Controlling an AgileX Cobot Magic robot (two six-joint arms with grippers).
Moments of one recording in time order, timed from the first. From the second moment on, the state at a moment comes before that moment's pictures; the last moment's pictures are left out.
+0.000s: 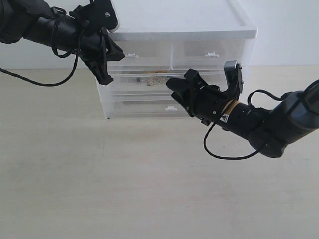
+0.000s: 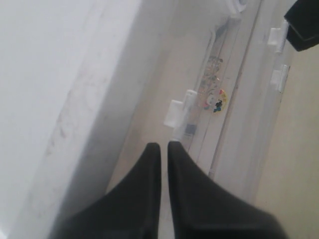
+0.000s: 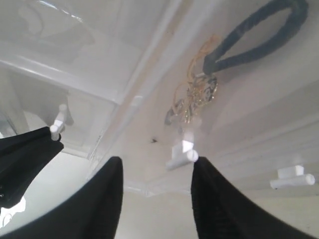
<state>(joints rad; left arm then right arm) -0.28 1.88 -1.39 -0.83 0.39 1.70 0.35 2.17 -0.93 -0.49 -1.14 1.39</state>
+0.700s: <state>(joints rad) -0.28 1.88 -1.39 -0.83 0.39 1.70 0.36 2.17 -0.94 -0.42 -1.09 1.36</state>
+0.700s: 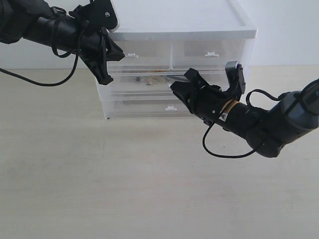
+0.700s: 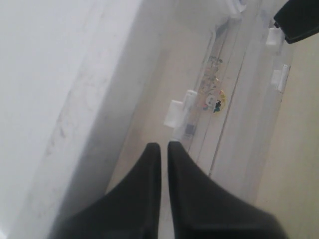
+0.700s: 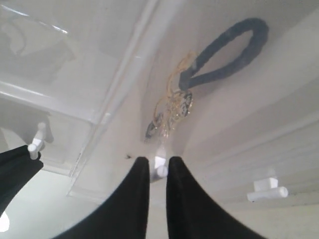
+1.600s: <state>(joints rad) -0.28 1.88 -1.39 -0.83 0.39 1.70 0.36 2.17 -0.93 -0.44 -1.09 1.35</state>
